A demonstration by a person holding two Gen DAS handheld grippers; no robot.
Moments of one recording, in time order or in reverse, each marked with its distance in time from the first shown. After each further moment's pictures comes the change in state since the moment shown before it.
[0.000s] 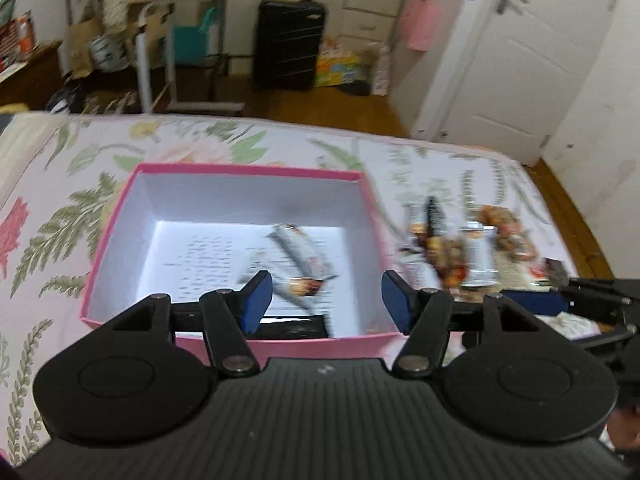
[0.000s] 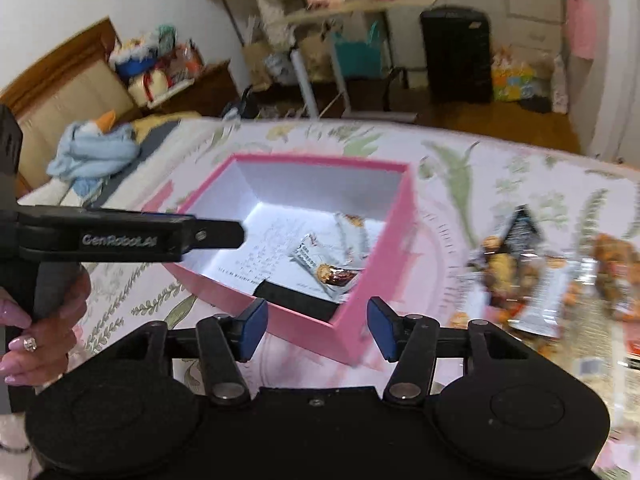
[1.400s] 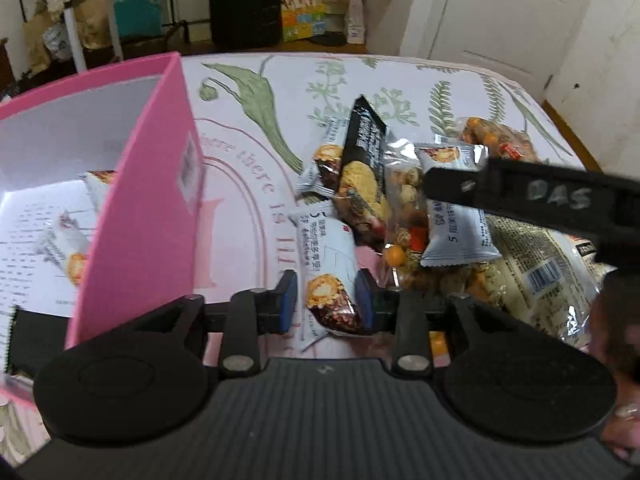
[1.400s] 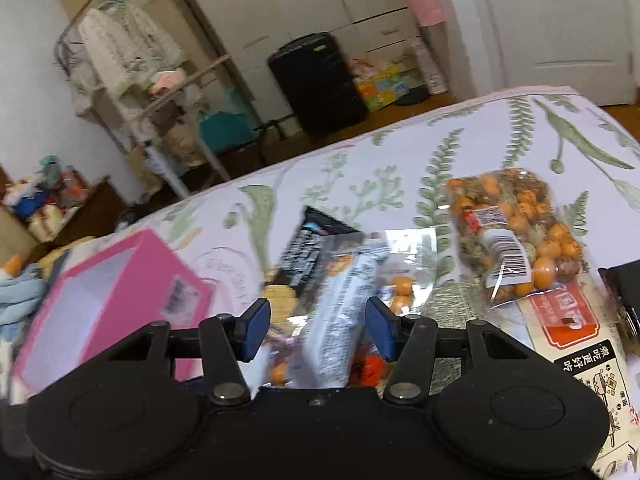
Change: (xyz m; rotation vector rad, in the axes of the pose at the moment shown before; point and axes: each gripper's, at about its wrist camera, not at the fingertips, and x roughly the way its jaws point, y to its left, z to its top) left arm 0.211 -0.131 -0.053 0.064 0.116 0.033; right arm 0.096 -0.195 -0.035 0.373 -0.195 -0.172
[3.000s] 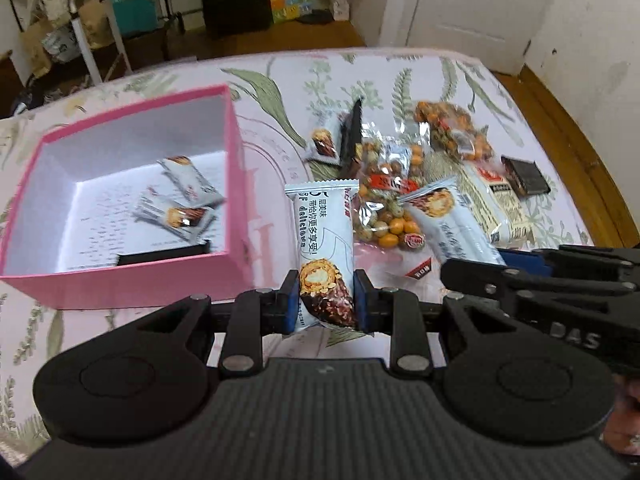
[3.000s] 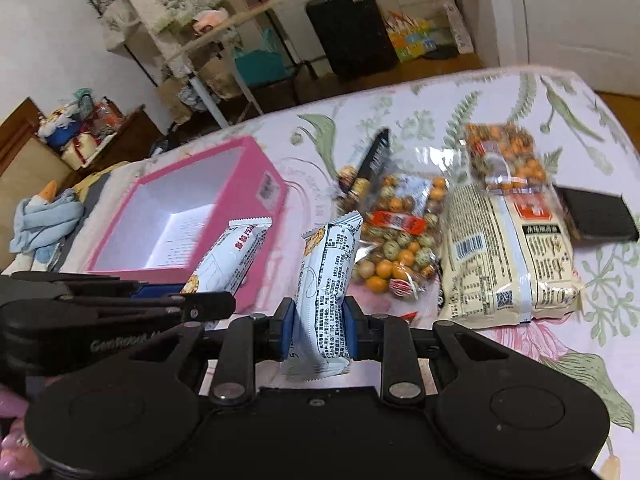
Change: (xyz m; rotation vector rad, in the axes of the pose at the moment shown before) left arm -0.165 0.000 -0.010 0.068 0.089 0.009; right arm -0.147 0.063 -0.032 -0.106 0.197 0.090
